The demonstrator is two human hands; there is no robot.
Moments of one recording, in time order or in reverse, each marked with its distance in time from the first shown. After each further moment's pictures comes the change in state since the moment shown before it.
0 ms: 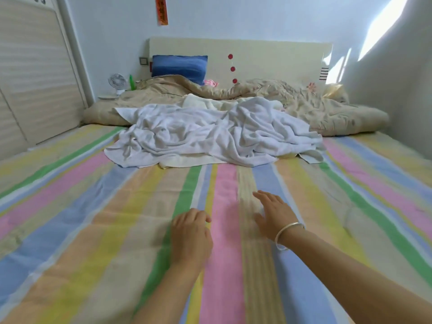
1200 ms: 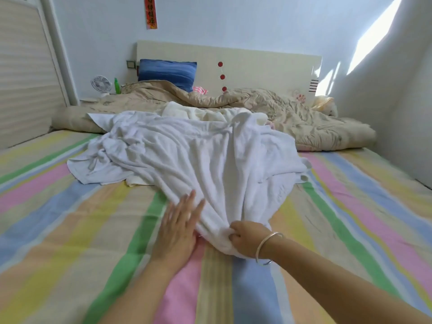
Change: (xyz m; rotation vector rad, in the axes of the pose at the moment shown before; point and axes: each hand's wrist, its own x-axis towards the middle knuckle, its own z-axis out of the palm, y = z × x) left_hand 0.086 0.019 0.077 0.226 -0.157 0.324; right_hand 0.057 0.033 -0.024 -0.005 -0.323 -0.065
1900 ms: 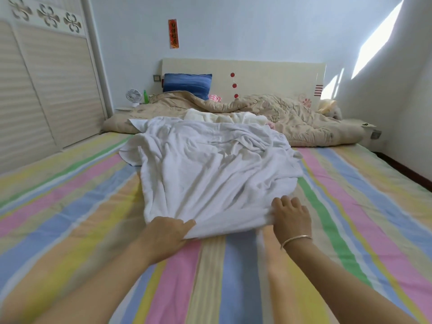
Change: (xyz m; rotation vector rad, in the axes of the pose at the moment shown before) left_hand -0.156 0.044 -0.185 0.219 -0.300 0.297; right_hand -0.197 0.028 0.011 -0.378 0.722 0.145
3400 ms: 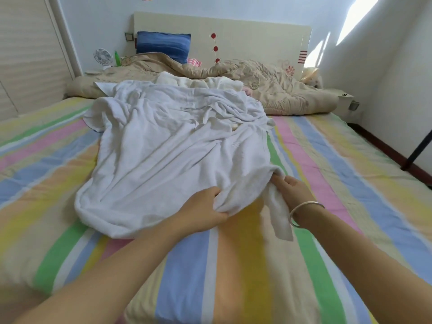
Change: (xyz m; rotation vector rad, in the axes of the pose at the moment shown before) left_hand 0.073 0.168 -0.047 -1.004 -0.080 -0.329; right_hand -0.045 0.093 -0.059 1.233 -0.357 0.595
